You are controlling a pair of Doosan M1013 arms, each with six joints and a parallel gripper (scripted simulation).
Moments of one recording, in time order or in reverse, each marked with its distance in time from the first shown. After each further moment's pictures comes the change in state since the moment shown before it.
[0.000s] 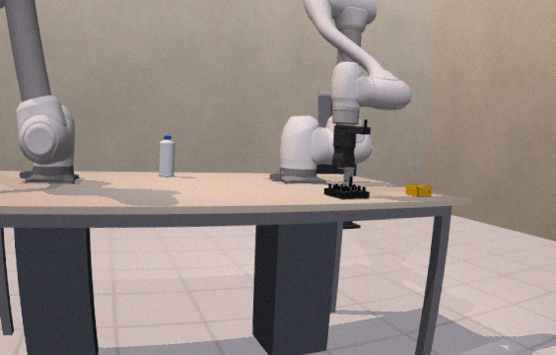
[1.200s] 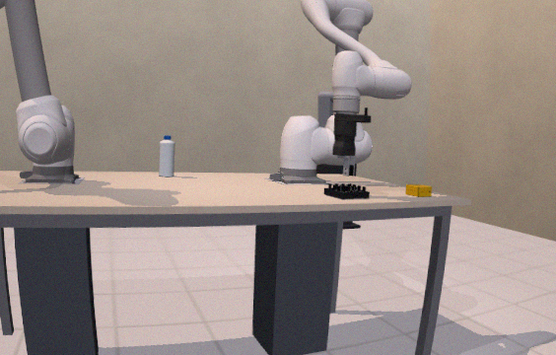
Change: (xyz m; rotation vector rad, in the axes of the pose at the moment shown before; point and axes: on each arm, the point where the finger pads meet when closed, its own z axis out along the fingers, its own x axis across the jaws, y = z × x) left arm 0.000 0.000 -0.038 0.000 0.000 0.000; right arm 0.000 0.000 0.000 0.000 0.000 0.000
